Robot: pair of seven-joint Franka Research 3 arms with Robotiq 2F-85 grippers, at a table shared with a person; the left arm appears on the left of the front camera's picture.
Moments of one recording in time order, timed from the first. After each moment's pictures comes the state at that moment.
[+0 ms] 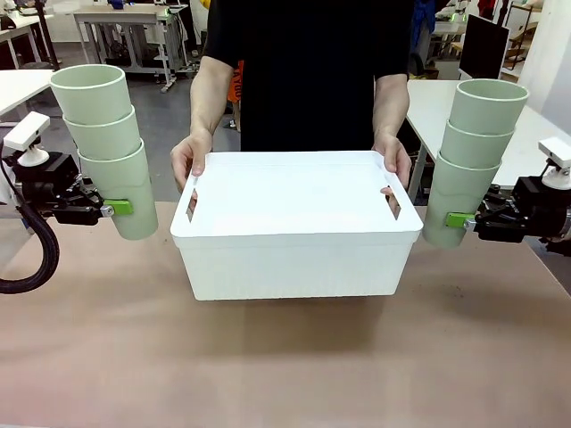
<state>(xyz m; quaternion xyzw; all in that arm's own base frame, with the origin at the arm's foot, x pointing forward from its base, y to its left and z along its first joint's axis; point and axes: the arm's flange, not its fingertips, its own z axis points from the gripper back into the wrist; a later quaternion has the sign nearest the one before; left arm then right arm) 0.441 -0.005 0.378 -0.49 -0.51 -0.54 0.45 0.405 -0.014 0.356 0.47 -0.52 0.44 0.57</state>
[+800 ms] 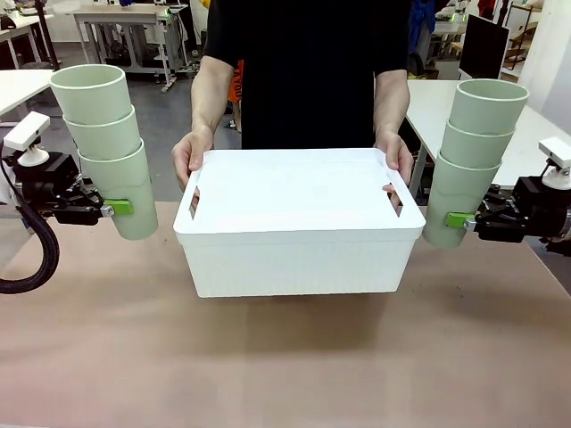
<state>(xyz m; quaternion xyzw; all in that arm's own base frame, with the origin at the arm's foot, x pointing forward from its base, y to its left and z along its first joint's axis) 0.441 -0.005 0.378 -0.49 -0.51 -0.54 0.45 0.405 -0.014 0.356 0.47 -0.52 0.44 0.57</state>
